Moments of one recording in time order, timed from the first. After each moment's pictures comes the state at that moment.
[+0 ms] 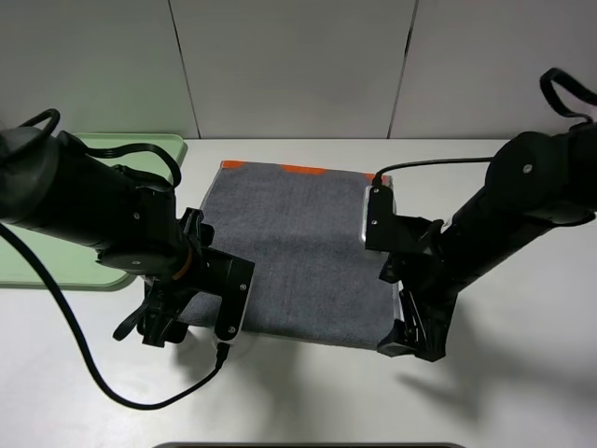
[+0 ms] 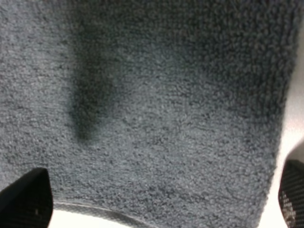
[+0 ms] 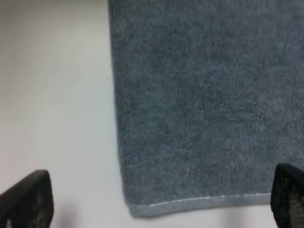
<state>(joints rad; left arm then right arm) -0.78 1.86 -0.76 0.79 0.36 0.30 0.49 1.67 -0.67 0.53 0.43 -1.34</state>
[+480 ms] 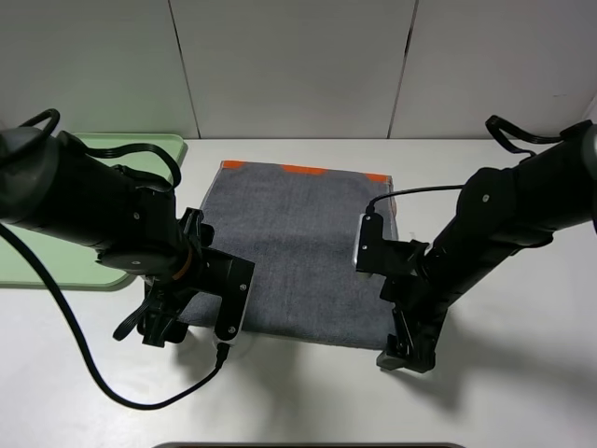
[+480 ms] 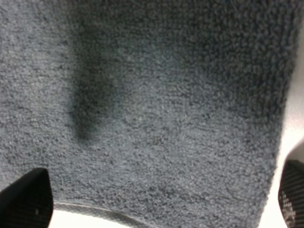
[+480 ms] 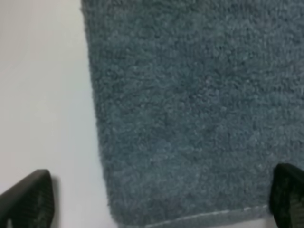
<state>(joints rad) -0.78 1.86 -0.76 0.79 0.36 0.30 0.49 1.82 -0.67 0.53 0.34 -1.34</state>
